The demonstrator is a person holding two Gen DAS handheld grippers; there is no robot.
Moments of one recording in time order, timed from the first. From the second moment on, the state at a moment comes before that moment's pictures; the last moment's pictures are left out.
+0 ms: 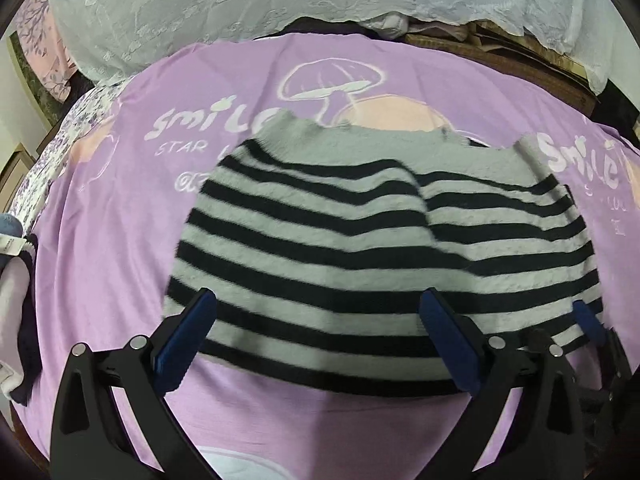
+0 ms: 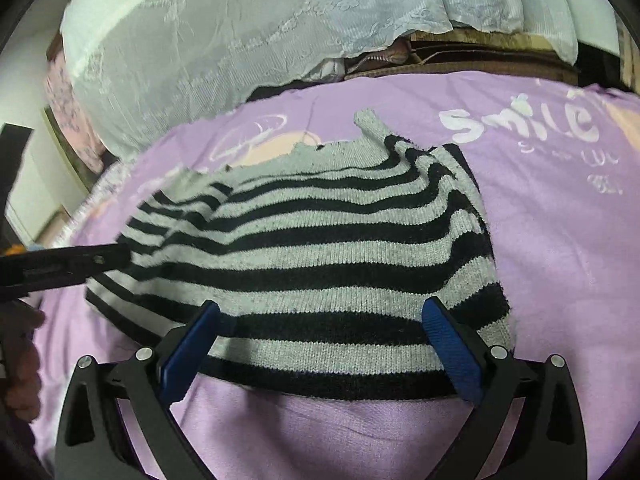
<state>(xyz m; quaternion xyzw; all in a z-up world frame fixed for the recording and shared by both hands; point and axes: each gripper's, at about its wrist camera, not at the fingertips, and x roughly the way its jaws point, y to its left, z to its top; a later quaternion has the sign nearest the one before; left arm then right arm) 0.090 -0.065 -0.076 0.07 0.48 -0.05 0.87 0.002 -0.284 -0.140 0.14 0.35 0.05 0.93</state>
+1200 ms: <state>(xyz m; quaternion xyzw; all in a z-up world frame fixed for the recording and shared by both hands) 0.125 0.086 -0.155 -0.35 0.51 -0.19 0.76 0.013 -0.255 -0.145 0.04 0.38 -0.02 0.92</state>
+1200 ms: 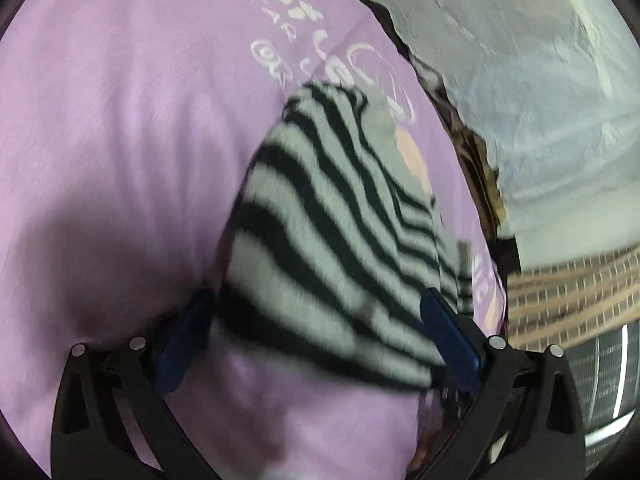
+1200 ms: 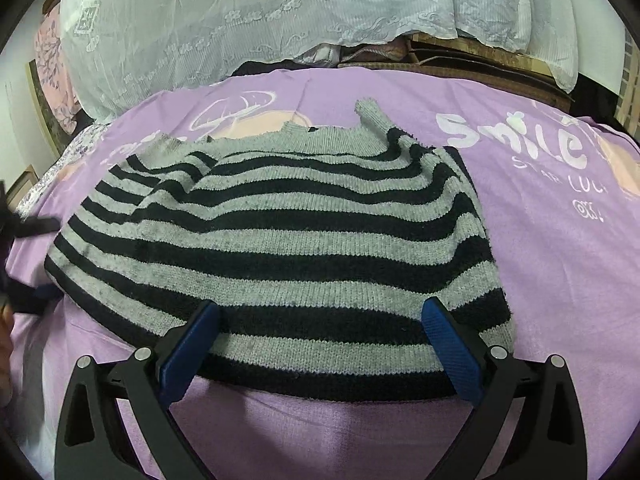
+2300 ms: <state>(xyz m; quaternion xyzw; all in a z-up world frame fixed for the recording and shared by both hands) 0.129 0.080 -0.113 -0.23 0.49 -0.09 0.83 0.086 -0.250 -0.142 0.01 0.39 0.00 0.92</state>
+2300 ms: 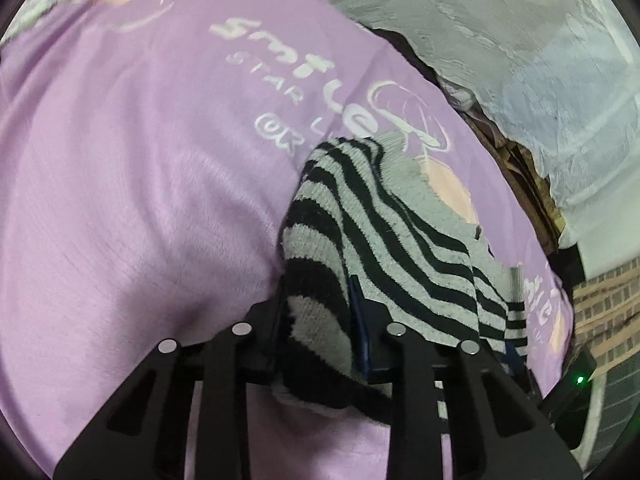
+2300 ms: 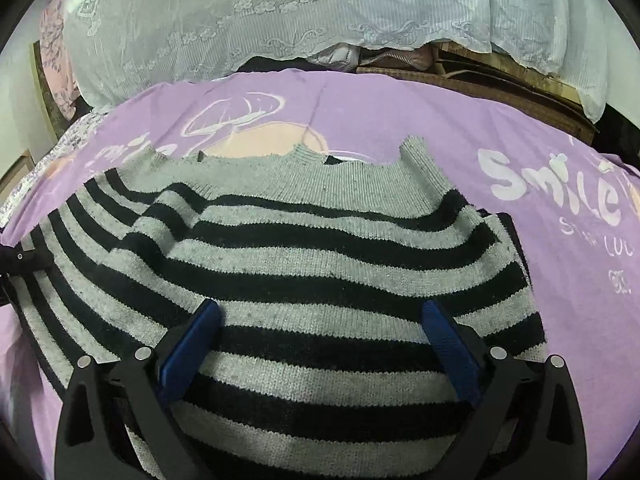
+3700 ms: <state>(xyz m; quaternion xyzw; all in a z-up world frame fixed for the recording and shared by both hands) 0.051 -0.045 -0.057 0.11 0.33 -0.15 0.92 0.220 -0.117 -0.058 0.11 0.60 0.24 0.75</state>
